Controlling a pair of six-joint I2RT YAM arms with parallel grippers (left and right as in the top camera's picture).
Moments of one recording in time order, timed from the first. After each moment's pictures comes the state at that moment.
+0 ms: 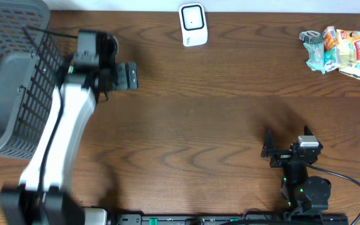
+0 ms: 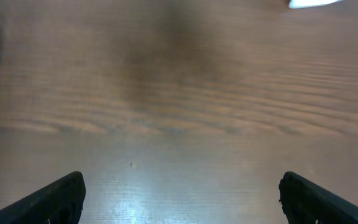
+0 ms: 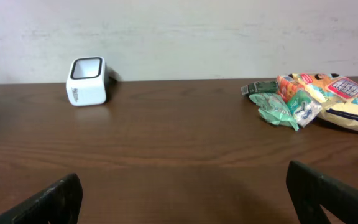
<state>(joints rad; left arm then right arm) -0.09 1.50 1.28 -0.76 0.08 -0.12 0.02 0.01 0.01 -0.08 -0.02 0.01</state>
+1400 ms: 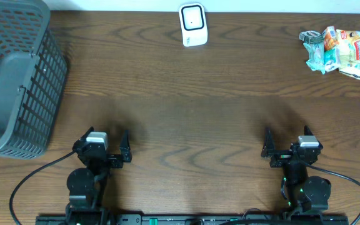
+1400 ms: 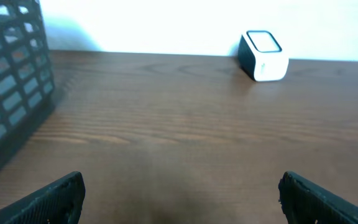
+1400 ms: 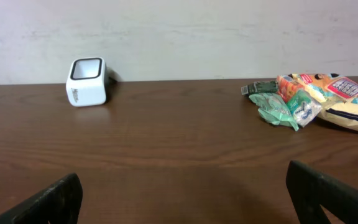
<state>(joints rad) -0.03 0.12 0.02 -0.10 0.09 -0.07 0.02 0.01 0.01 -0.07 -0.02 0.01</state>
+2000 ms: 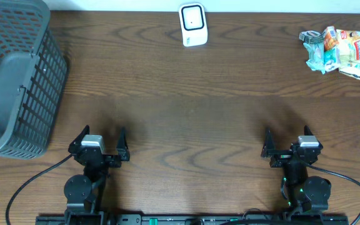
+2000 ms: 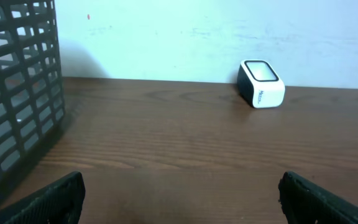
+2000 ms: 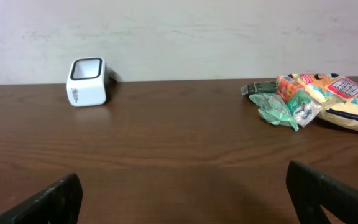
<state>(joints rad) -0.02 0.01 0.02 -0.10 0.08 -0.08 0.02 0.01 0.01 -0.07 -0.02 0.01</state>
